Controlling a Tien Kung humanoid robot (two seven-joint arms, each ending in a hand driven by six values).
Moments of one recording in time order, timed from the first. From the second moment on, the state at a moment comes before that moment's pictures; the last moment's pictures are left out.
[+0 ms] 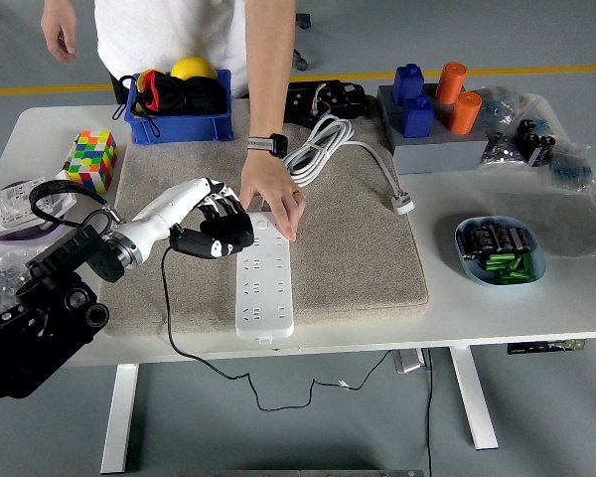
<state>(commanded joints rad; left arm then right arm) -0.48 0.34 -0.89 -1.22 1.69 0.05 0.03 0.10 -0.21 1.59 0.18 -0.77 -0.15 -0.19</state>
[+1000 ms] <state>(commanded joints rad) -0.53 0.30 -0.88 -0.98 1.65 0.05 0.01 0.09 -0.21 1.59 0.18 -0.77 -0.15 -0.19</state>
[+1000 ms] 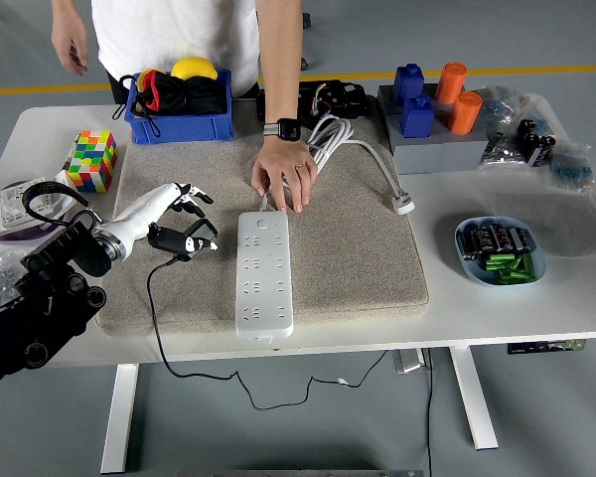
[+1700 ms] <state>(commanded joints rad) -0.59 0.27 -0.82 -1.12 1.55 0.06 0.02 0.09 -0.21 1.59 0.18 -0.76 -0.15 -0.19</state>
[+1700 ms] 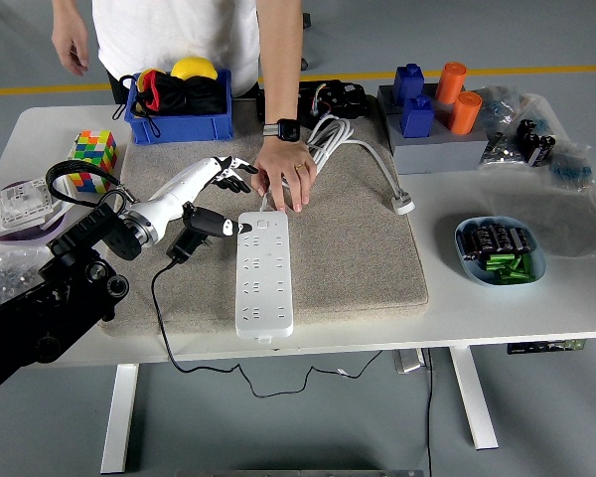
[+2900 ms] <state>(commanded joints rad) -0.72 0.17 -0.67 -0.93 1.51 -0.07 0.26 0.09 -0.21 1.59 0.18 -0.76 -0.15 -0.19</state>
